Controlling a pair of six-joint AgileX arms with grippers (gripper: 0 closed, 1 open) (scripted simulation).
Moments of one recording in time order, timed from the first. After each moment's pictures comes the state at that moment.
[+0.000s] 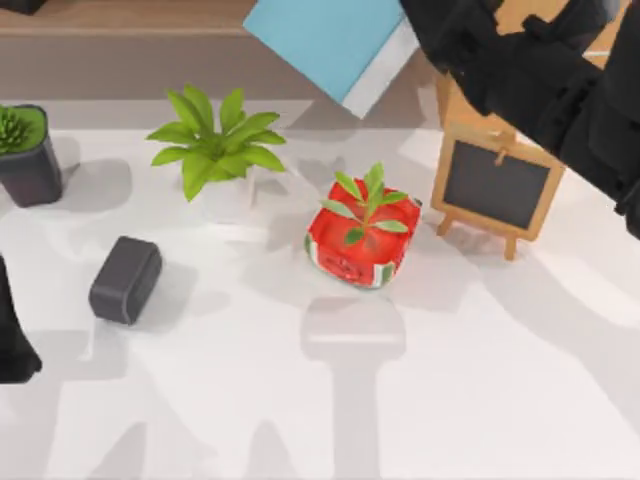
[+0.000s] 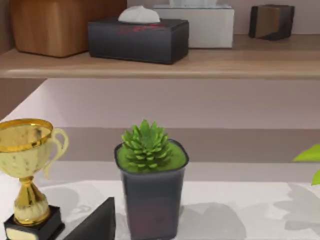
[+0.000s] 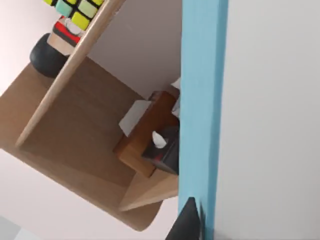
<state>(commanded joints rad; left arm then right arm) 0.00 0.00 0.00 0.00 0.00 0.00 0.53 1.47 0.86 0.61 -0.11 0.92</state>
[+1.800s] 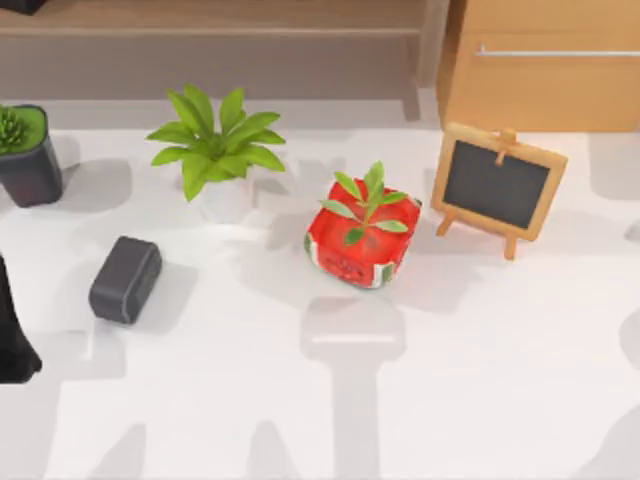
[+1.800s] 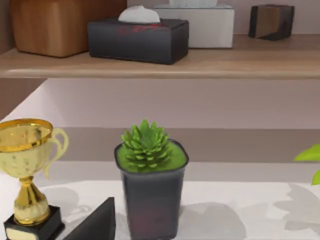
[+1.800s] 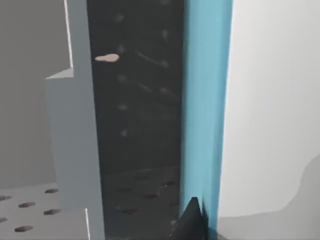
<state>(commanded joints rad) 0.00 0.00 0.00 0.00 0.00 0.00 -0.52 1.88 0.90 0.67 -0.46 1.45</state>
